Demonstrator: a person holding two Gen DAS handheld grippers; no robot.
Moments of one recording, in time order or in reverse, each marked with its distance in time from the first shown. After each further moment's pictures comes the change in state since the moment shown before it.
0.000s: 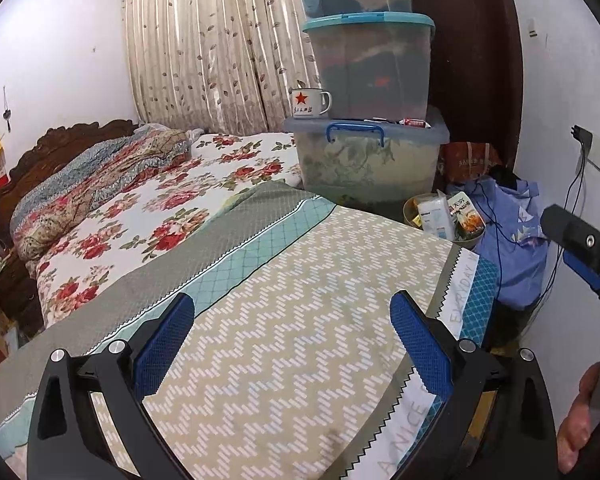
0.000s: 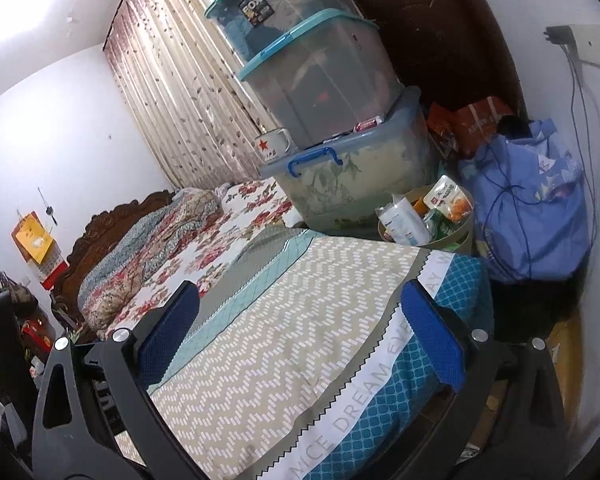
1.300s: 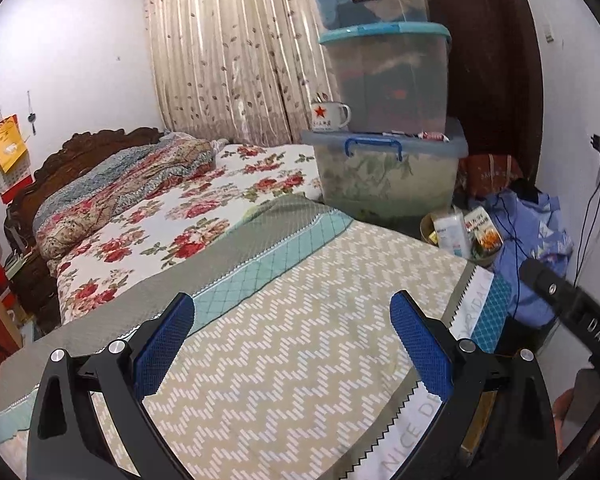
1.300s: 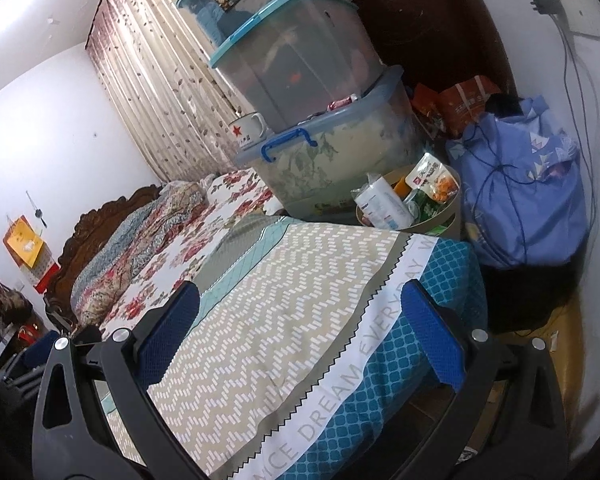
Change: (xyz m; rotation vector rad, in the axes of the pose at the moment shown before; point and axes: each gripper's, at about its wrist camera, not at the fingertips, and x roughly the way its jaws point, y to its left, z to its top) left arm -0.004 -0.014 0.004 -0.037 -0.050 0.103; right arm 0.037 -0.039 -0.009 0.030 0.060 -0.026
